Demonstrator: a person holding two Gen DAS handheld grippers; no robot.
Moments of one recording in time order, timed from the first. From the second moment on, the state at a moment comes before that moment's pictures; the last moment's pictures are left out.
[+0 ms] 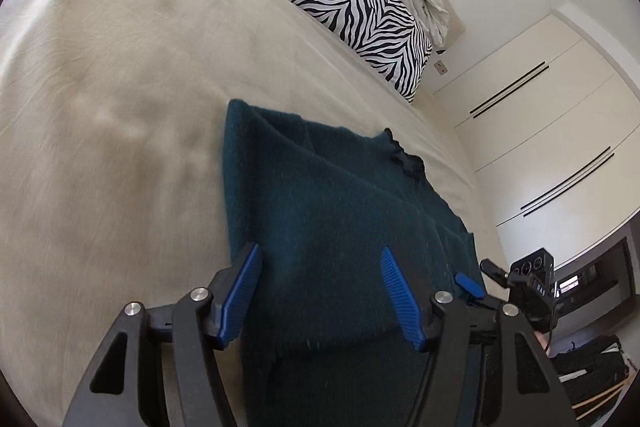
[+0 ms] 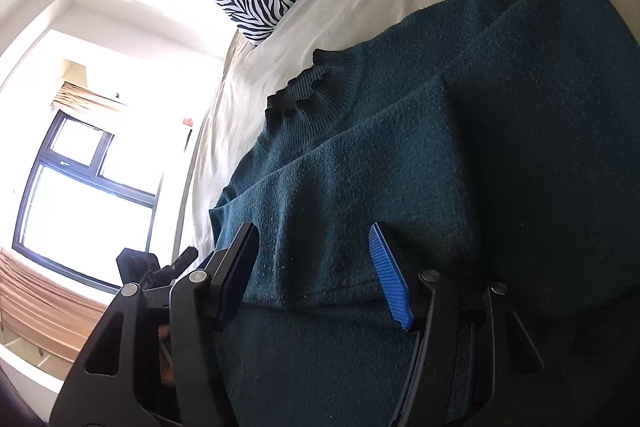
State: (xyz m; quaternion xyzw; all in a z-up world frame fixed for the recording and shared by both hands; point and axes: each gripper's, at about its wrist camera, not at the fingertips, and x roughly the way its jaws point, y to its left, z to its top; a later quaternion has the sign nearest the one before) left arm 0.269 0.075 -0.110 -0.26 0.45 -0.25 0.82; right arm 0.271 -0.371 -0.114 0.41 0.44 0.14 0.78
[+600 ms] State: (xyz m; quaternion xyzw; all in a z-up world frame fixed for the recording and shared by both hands) left arm 0.034 0.116 -0.103 -0.22 0.50 -0.23 0.80; right arm -0.015 -0.436 -0.065 0.38 0.43 0.01 0.82
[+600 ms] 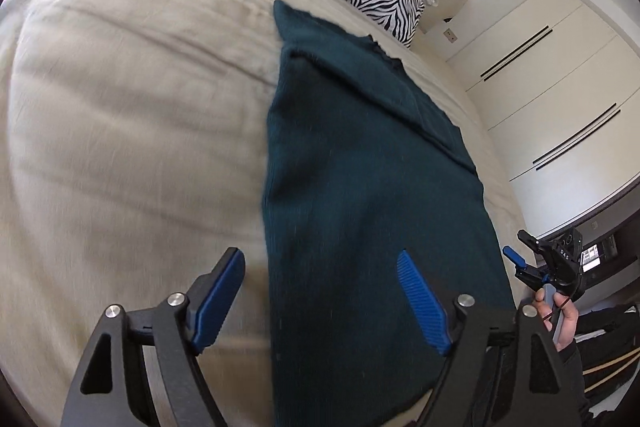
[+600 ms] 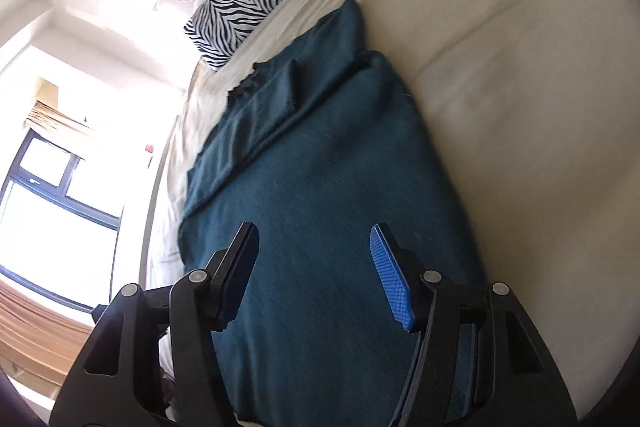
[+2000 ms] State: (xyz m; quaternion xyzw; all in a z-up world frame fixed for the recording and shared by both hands) left arm -0.023 0.109 -0.123 -0.20 0.57 -0.24 0.76; right arm -0.133 -0.447 -0.087 0.36 0.51 -0.04 0.78
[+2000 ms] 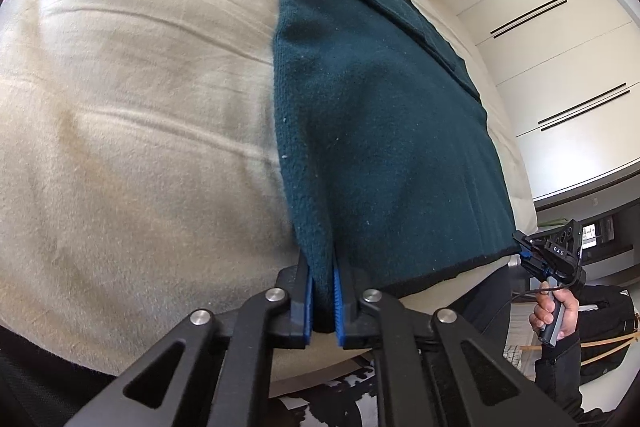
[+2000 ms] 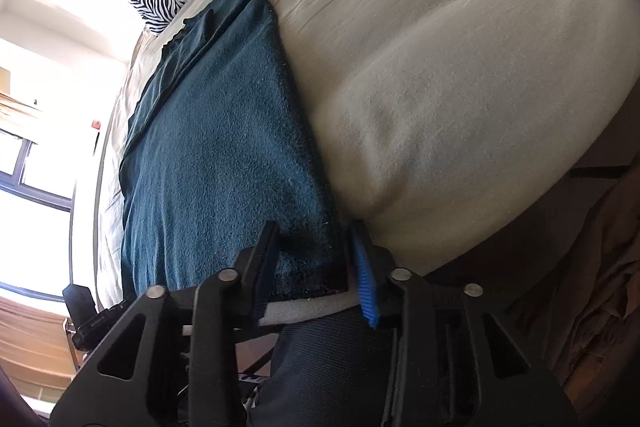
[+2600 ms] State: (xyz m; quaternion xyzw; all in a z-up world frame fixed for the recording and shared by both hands) left arm -0.021 0.138 -0.067 -0.34 0.48 -0.28 0.76; right arm -0.124 -0.443 -0.018 0.40 0.42 0.02 0.81
